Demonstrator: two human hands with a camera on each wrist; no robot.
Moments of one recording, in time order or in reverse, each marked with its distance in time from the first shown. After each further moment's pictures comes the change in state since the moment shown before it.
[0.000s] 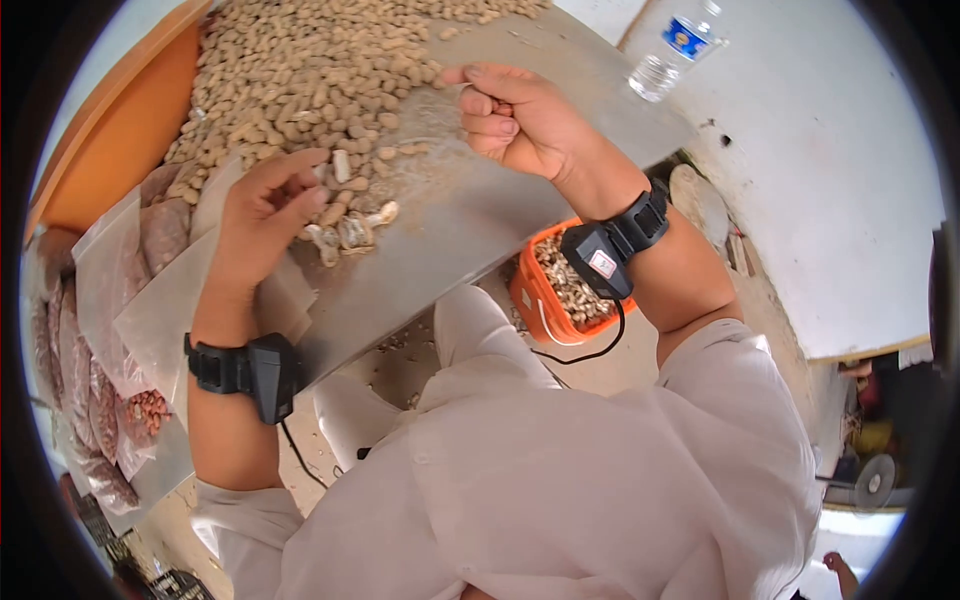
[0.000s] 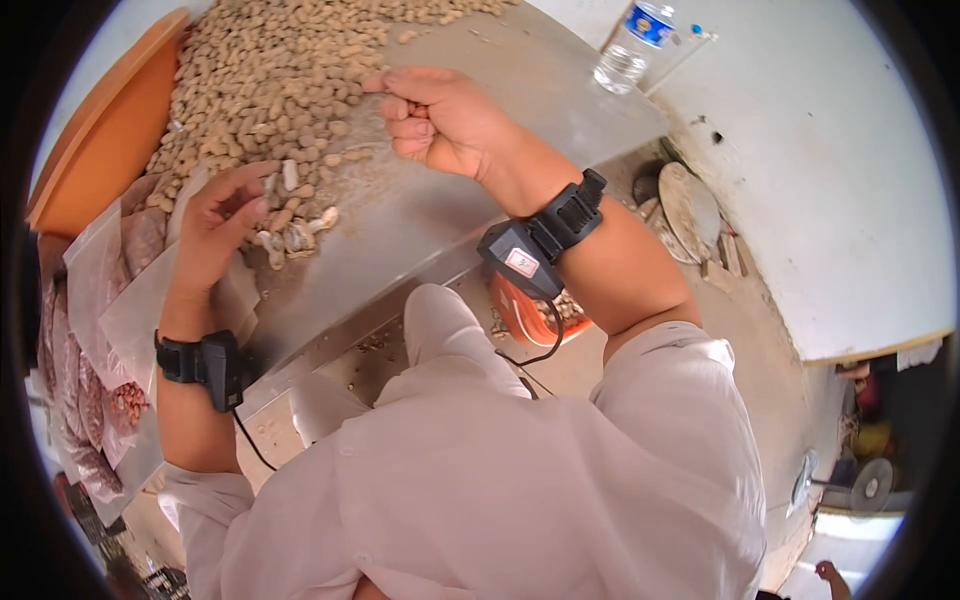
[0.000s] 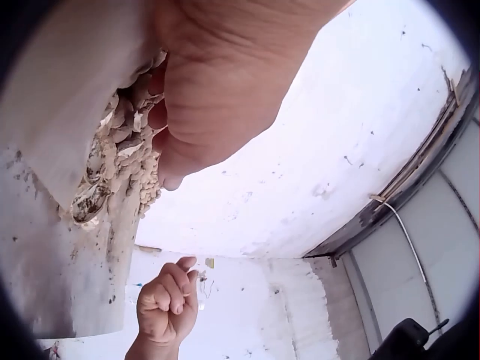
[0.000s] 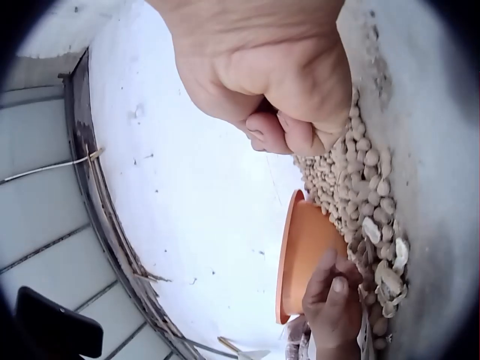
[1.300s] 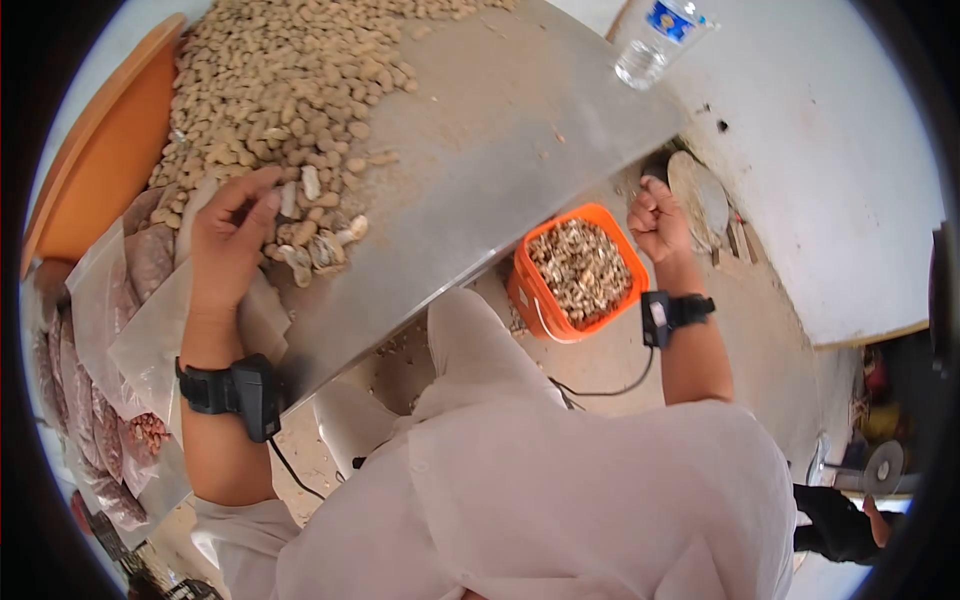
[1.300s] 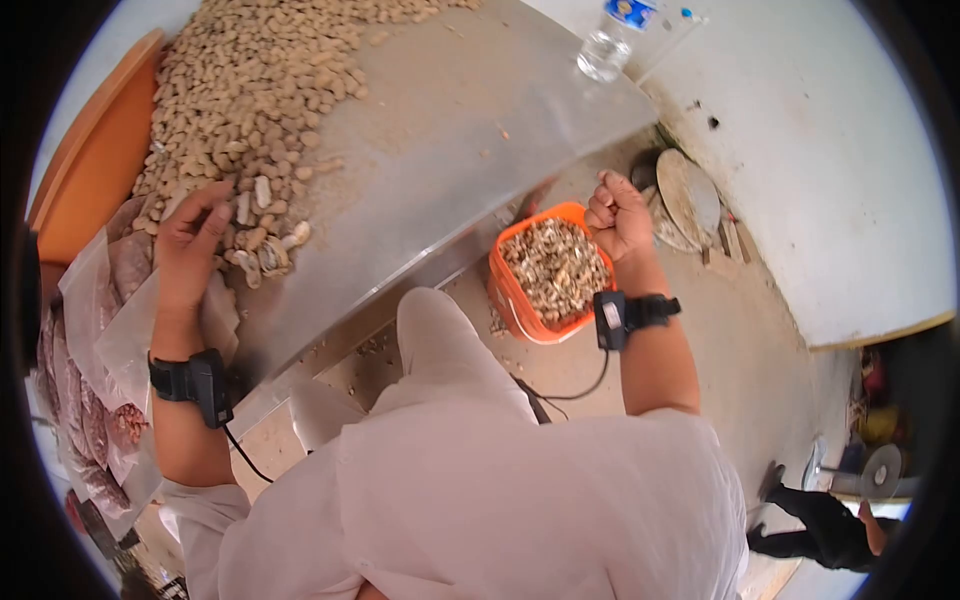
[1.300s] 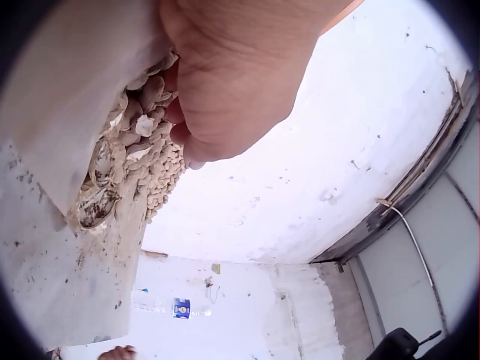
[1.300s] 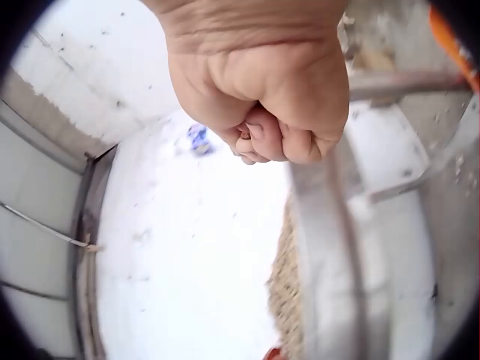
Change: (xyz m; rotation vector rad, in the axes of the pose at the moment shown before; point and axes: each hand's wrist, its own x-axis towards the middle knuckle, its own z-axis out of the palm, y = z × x) left_hand 0.006 -0.005 0.005 0.058 0.188 0.053; right_hand -0.181 0.016 -0.185 0.116 0.689 -0.396
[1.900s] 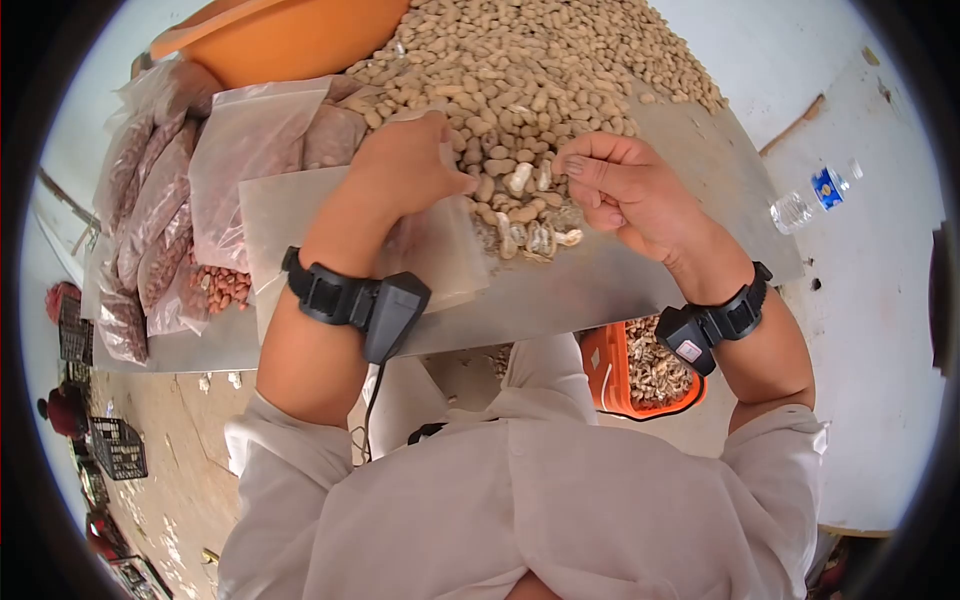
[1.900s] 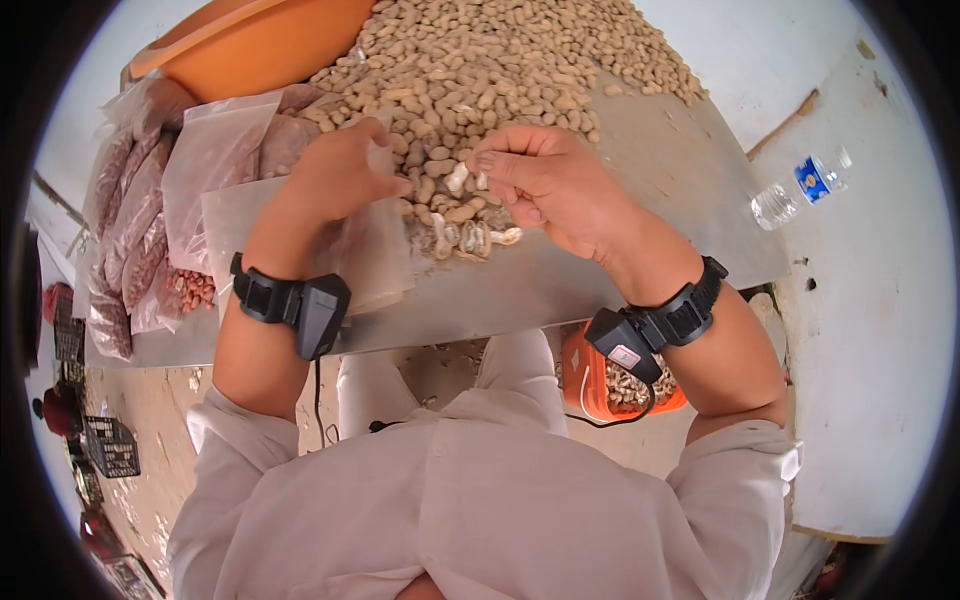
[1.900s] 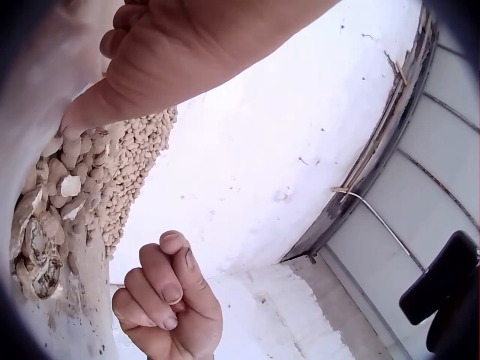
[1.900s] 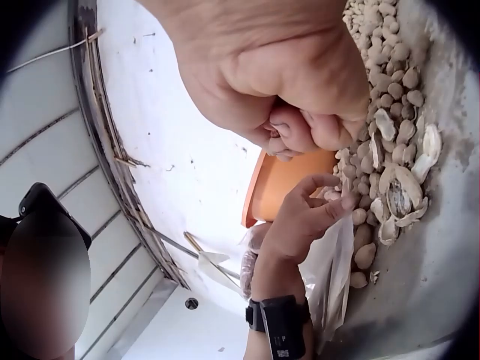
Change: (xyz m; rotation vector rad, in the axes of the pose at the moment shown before) left_hand -0.009 0.024 -0.053 0.743 -0.021 -0.274; right_hand -0.032 0.095 0.329 -0.643 -0.864 0.429
